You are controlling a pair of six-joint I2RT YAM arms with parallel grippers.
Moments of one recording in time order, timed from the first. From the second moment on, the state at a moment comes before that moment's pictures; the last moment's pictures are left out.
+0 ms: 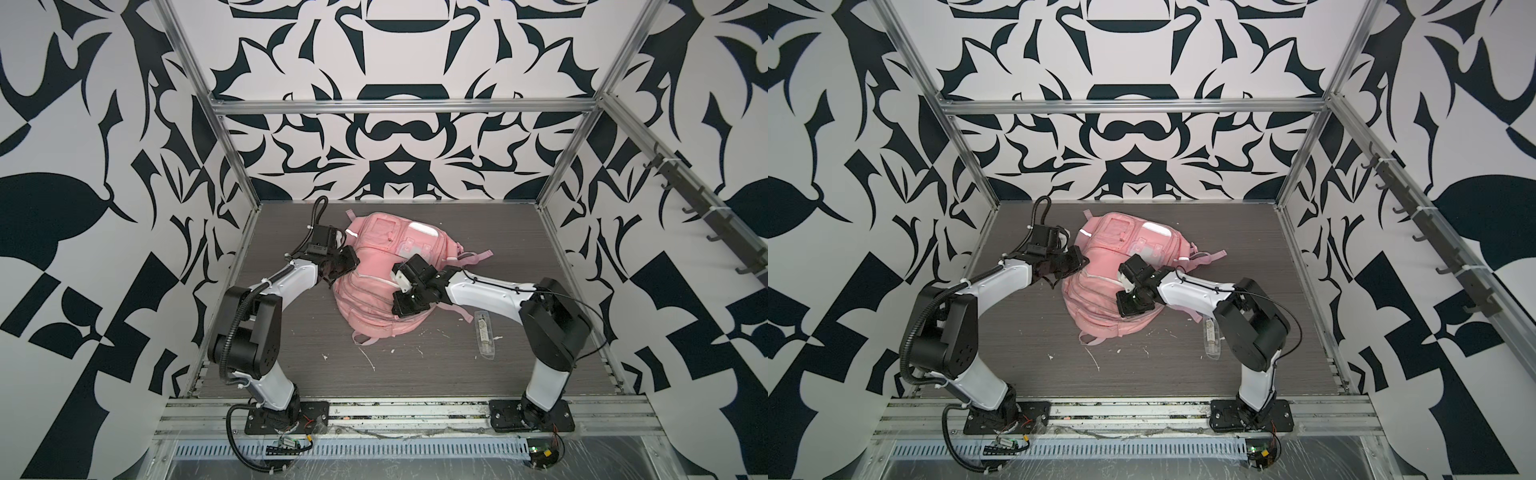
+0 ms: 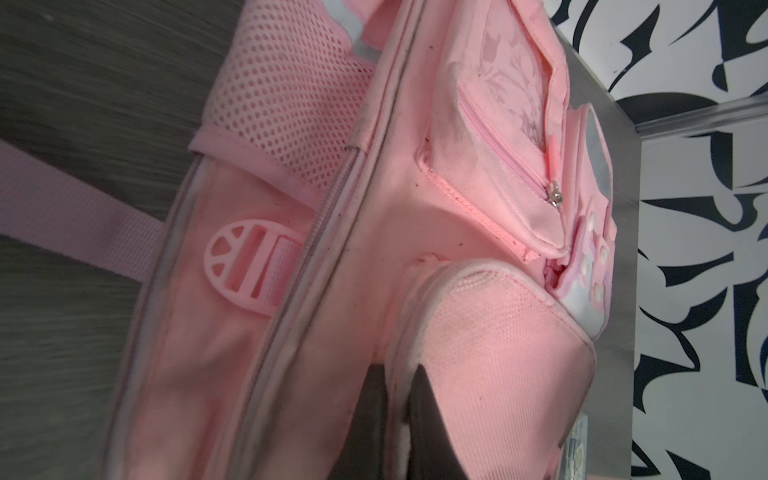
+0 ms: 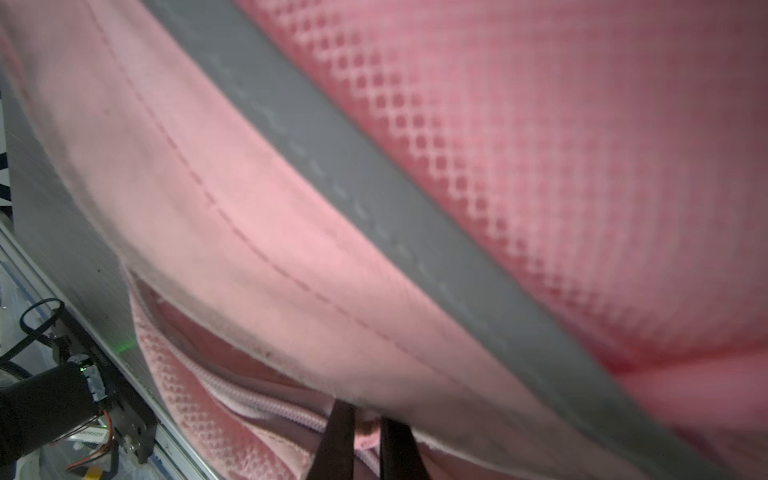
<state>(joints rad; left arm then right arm) -0.28 1.64 1.02 -0.20 0.33 -0.66 0.80 1.85 1.25 -0.50 -0.32 0.52</state>
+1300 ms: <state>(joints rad) -0.19 1.37 0.63 0.02 0.35 -1.03 0.84 1.70 1.06 -0.25 -0.21 0.50</state>
